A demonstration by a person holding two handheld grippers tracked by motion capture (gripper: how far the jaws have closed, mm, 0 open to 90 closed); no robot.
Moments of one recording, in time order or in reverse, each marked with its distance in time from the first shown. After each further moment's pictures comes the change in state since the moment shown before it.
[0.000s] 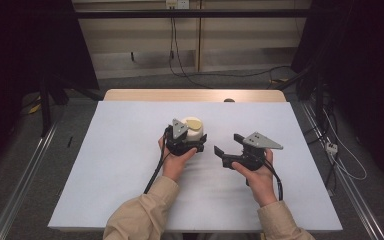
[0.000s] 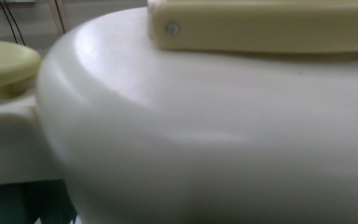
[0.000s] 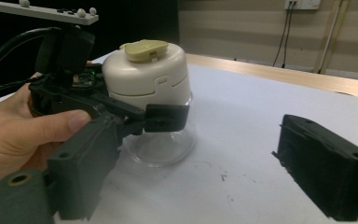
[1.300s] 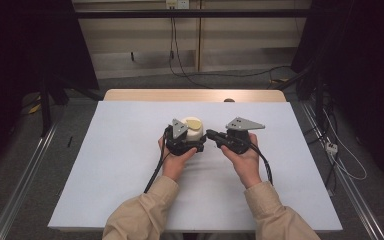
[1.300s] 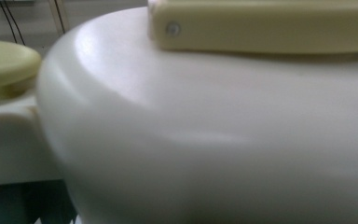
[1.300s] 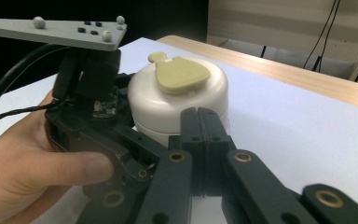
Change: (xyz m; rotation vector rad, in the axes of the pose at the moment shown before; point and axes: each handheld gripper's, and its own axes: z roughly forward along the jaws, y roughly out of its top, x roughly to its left) left arm 0.001 0.000 0.000 0.003 -0.001 0.003; right arm 0.009 0.035 0.038 0.093 0.106 -0.054
